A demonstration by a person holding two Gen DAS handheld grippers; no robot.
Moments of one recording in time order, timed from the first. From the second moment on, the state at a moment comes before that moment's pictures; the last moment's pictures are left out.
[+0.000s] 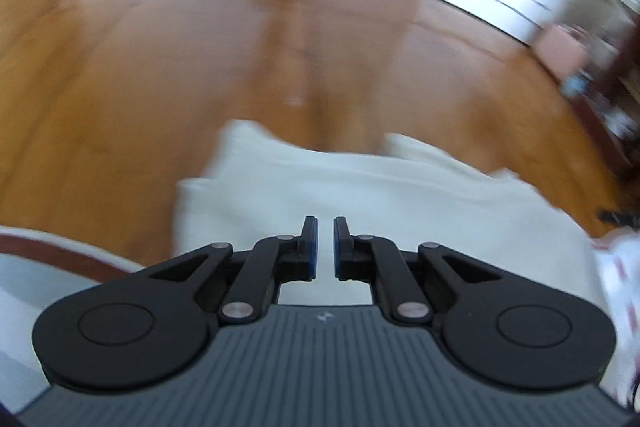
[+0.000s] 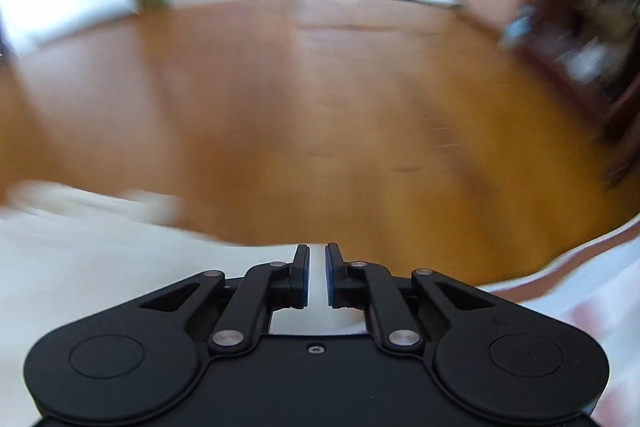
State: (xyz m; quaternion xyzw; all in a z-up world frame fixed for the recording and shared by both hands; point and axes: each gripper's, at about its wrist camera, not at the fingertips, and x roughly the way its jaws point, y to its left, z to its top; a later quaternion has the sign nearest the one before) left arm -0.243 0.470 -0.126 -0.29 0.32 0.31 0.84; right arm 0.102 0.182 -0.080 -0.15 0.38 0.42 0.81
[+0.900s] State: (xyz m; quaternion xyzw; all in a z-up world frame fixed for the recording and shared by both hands) left arm -0.157 0.365 -0.152 -0.22 0.42 0.22 0.85; right arm 0.066 0.133 -0.110 -0.08 0.40 0.54 0.73
